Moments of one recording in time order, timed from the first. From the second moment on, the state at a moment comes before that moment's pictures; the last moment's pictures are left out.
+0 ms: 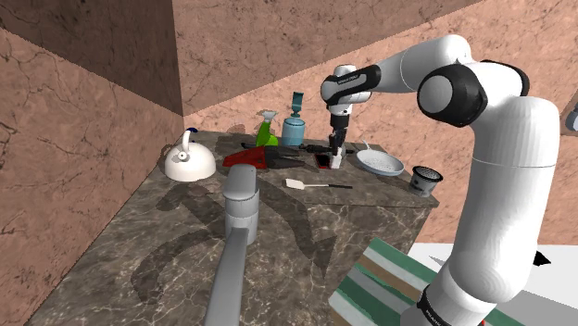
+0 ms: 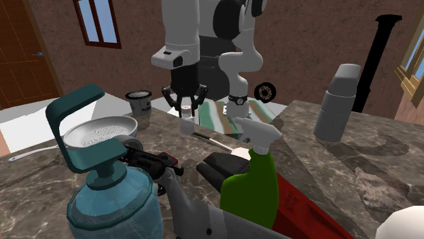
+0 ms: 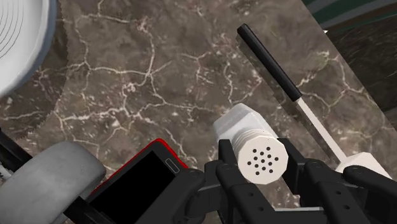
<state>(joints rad) -0.19 0.31 -0.34 -1.69 0.02 1.87 -0.65</state>
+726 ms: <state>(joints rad) -0.19 0.28 -0.34 -1.58 0.01 1.73 -0.65</state>
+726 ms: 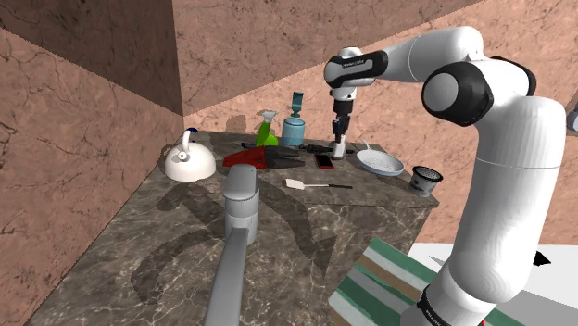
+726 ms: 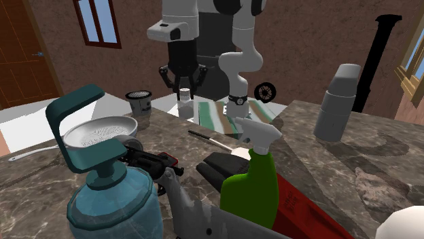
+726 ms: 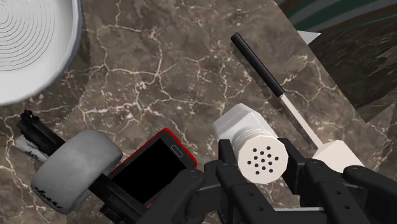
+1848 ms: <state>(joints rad) -0.24 0.17 -0.39 -1.57 -0.03 1.63 -0.75</state>
